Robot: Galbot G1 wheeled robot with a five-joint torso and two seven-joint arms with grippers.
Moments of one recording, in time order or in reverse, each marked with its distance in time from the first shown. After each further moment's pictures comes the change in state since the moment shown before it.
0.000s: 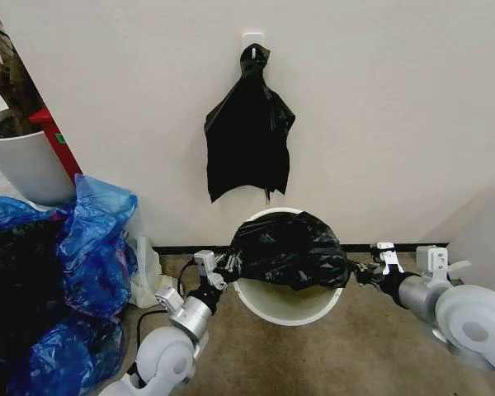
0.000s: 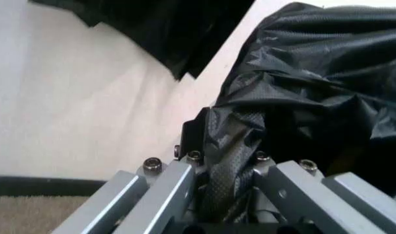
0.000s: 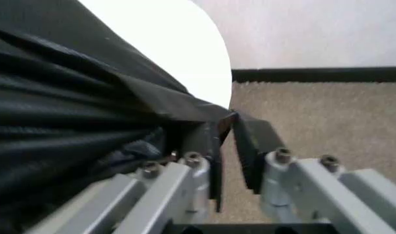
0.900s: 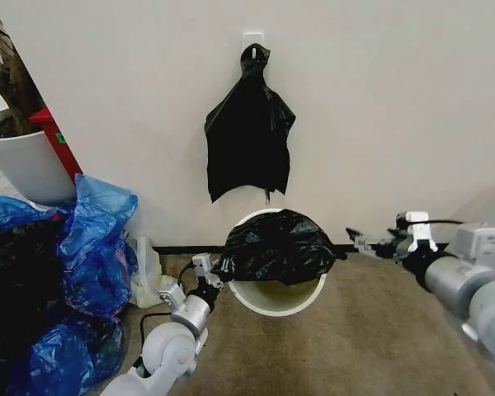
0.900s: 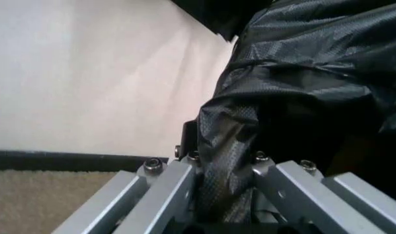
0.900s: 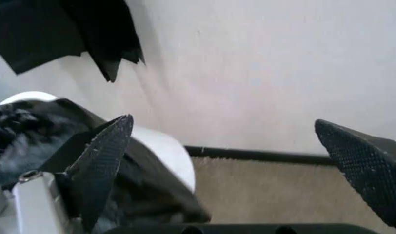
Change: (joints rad) left arm -0.038 -0.004 0.012 0.081 0.056 0.051 -0.078; right arm -0.005 -0.064 0.178 0.190 0.060 0.051 0.173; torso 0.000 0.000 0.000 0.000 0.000
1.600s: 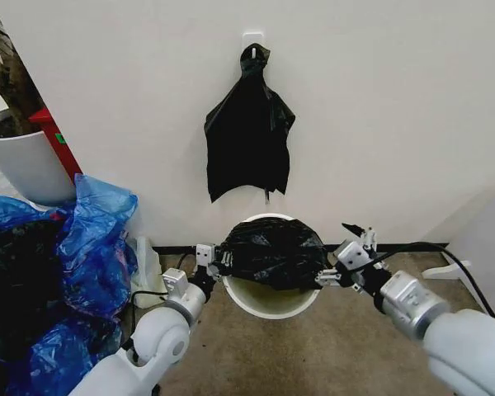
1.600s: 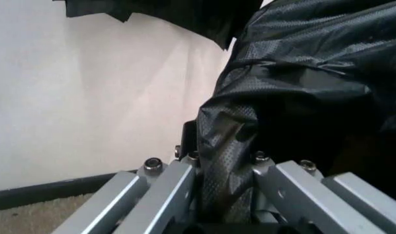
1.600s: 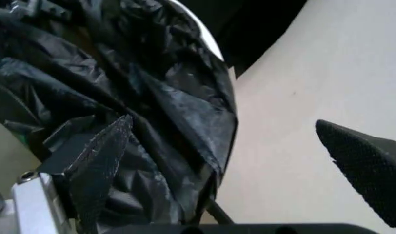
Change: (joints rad) left arm -0.076 0.100 0.032 -0.077 0.130 0.134 -0.073; right arm 0.061 -0.067 -0.456 -0.003 -1.121 0.022 -0.536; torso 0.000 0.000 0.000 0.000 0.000
